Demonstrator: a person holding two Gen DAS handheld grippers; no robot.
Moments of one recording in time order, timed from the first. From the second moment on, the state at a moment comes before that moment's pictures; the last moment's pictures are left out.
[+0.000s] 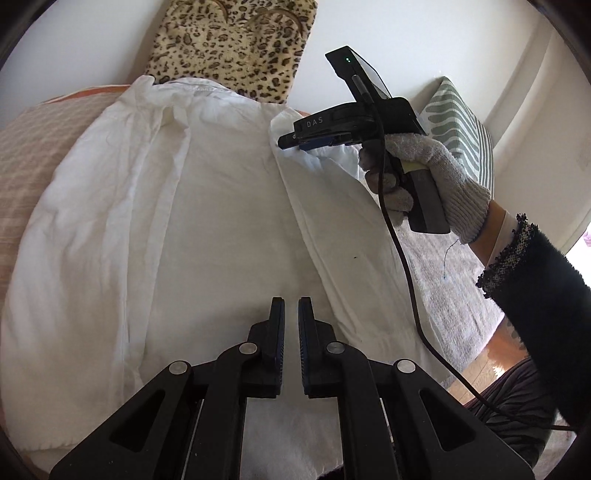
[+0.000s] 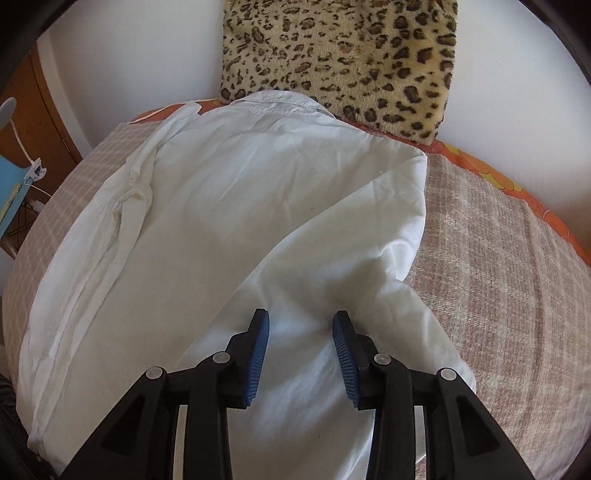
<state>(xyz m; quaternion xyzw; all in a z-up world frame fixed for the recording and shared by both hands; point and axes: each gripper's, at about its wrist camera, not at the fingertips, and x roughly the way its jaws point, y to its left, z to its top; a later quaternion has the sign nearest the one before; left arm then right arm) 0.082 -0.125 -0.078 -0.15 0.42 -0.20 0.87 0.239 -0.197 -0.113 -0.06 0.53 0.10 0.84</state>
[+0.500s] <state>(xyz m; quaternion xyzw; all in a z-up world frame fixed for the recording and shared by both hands) 0.058 -0.208 -0.027 -0.03 0.40 -0.35 0.84 0.184 -0.353 -0.038 0.19 0.45 0.11 0.86</state>
